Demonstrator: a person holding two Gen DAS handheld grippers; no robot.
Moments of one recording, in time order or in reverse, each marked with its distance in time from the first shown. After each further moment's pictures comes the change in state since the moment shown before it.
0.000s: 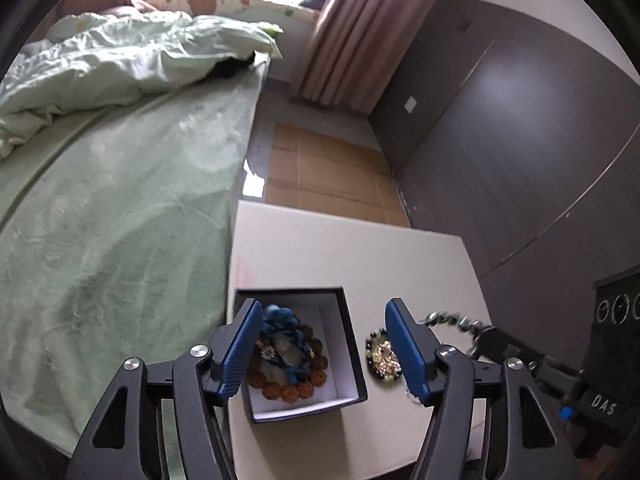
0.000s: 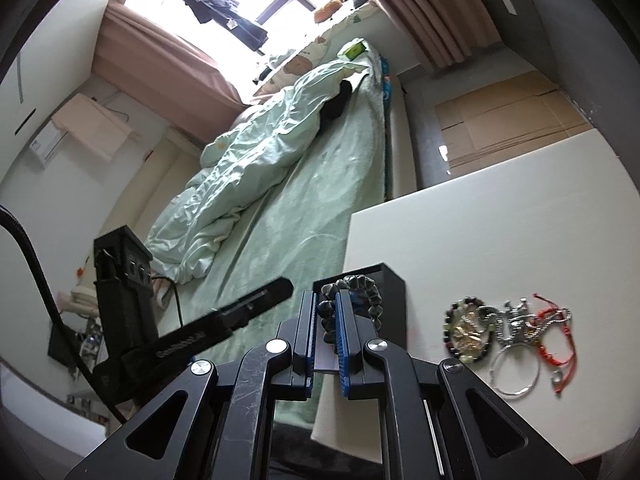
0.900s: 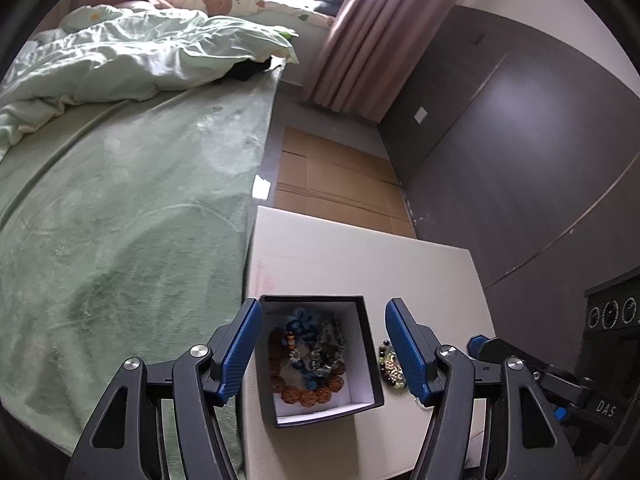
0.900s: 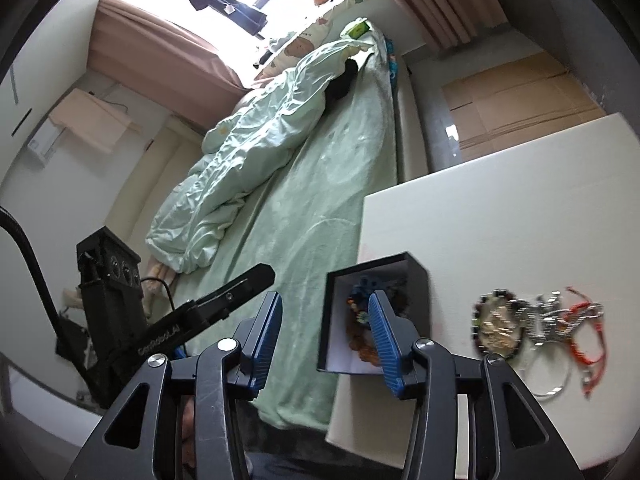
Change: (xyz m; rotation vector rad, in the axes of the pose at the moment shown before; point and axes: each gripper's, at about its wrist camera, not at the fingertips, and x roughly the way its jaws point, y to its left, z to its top) left arm -0.001 0.016 0.003 -0.038 -0.008 -0.001; right arm 0.022 0.007 -0.001 0.014 0.061 0.007
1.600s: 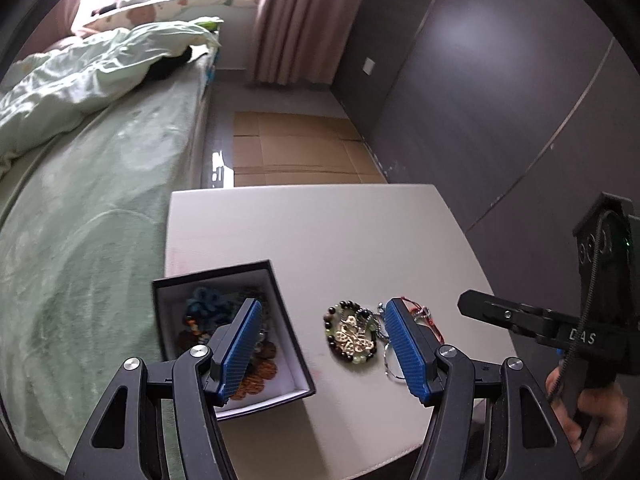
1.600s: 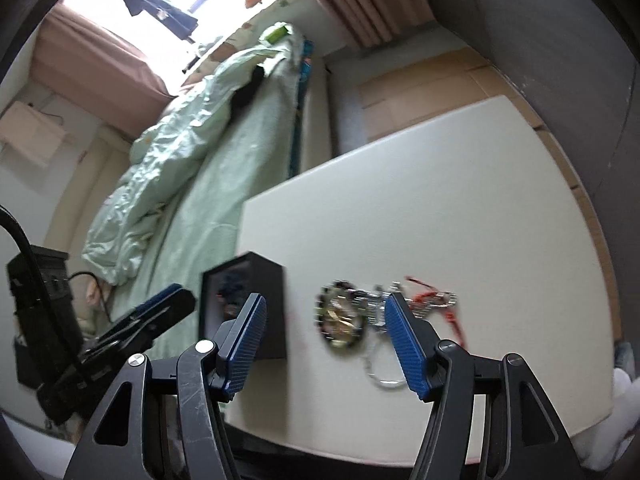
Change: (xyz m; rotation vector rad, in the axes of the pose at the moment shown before) left arm 0.044 -0.082 -0.029 0.239 0.107 -0.024; right arm -0.045 -0.089 0.002 0.088 0.023 -0.255
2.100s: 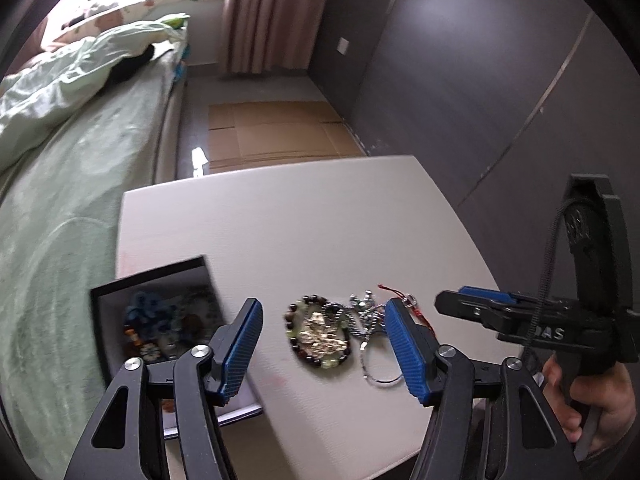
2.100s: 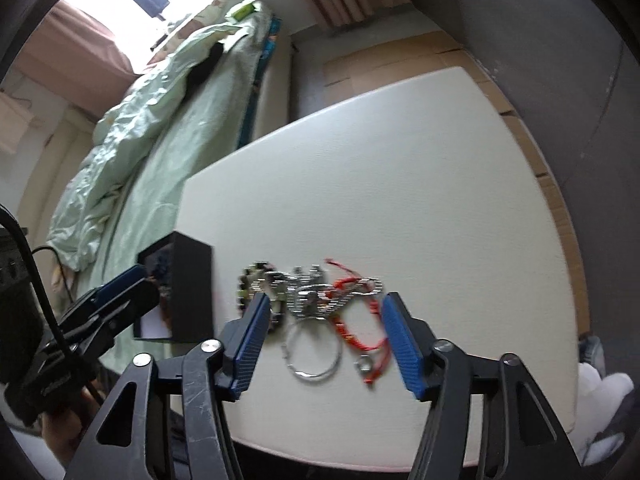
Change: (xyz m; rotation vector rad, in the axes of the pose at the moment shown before) left arm 0.041 -0.037 -0.005 0.088 0.056 -0.022; right arm 0.017 -0.043 0.000 -0.004 0.078 -0.137
